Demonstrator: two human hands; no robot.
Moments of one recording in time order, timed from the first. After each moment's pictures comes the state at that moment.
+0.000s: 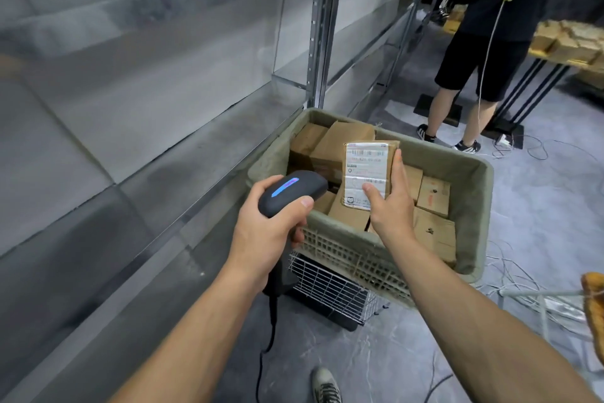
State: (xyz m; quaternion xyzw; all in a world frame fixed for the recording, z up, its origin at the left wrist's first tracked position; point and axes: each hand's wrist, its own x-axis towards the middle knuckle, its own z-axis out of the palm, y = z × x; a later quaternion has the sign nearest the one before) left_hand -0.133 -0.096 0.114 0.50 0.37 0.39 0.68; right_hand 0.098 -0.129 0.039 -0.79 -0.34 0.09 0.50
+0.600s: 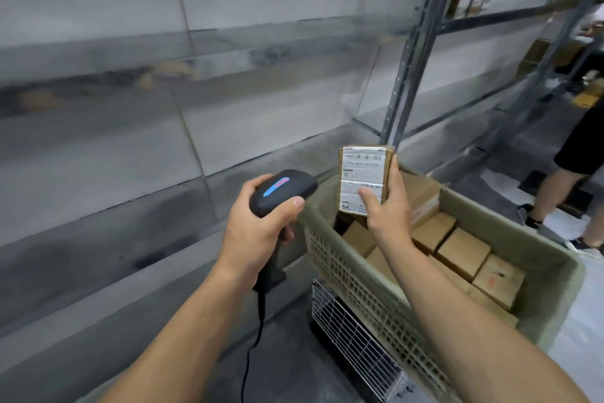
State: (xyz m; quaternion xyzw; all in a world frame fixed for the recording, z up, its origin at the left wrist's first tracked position) left_hand -0.143 -0.141 0.160 0.48 0.46 0.55 0.52; right_hand 0.081 -0.082 0.091 -0.65 -0.50 0.20 0.54
